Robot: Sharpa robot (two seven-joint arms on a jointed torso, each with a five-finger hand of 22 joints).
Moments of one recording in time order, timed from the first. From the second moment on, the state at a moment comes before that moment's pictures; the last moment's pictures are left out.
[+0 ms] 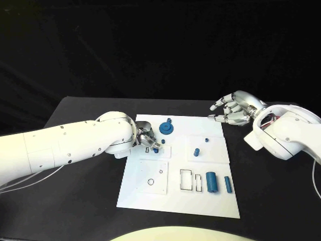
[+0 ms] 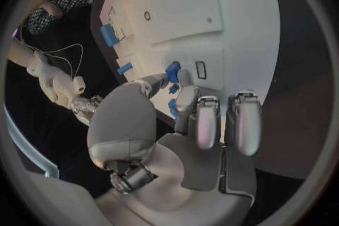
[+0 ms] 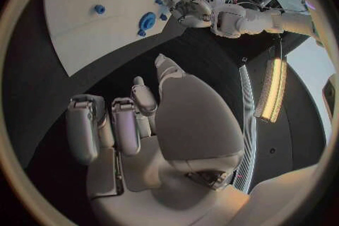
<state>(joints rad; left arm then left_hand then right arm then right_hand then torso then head) 1.21 -0.72 -0.09 1.46 -1.09 0.05 -0.52 1.01 -0.21 0.54 0.23 0.36 0.93 0.02 0.75 0.73 1.35 -0.04 1.25 1.09 1.47 -0.08 1.54 1.31 0.05 1.46 0.03 1.51 1.31 1.36 -0.91 -0.16 1.64 -0.94 -0.42 -0.21 1.42 -0.14 0.12 0.29 0.26 0.79 0.18 0.29 0.32 1.24 0.10 1.26 1.20 1.46 0.02 1.52 1.31 0.01 1.47 0.13 1.46 1.31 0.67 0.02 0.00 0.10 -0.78</state>
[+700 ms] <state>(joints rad) 1.21 -0.72 -0.09 1.46 -1.09 0.05 -0.52 1.02 -0.23 0.46 0.28 0.34 0.93 0.02 0.75 0.74 1.35 -0.04 1.26 1.11 1.47 -0.08 1.55 1.31 0.05 1.46 0.03 1.51 1.31 1.36 -0.91 -0.16 1.64 -0.94 -0.43 -0.21 1.41 -0.15 0.12 0.29 0.26 0.79 0.18 0.29 0.32 1.24 0.10 1.26 1.20 1.46 0.02 1.52 1.31 0.01 1.47 0.13 1.46 1.31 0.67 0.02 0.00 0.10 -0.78</state>
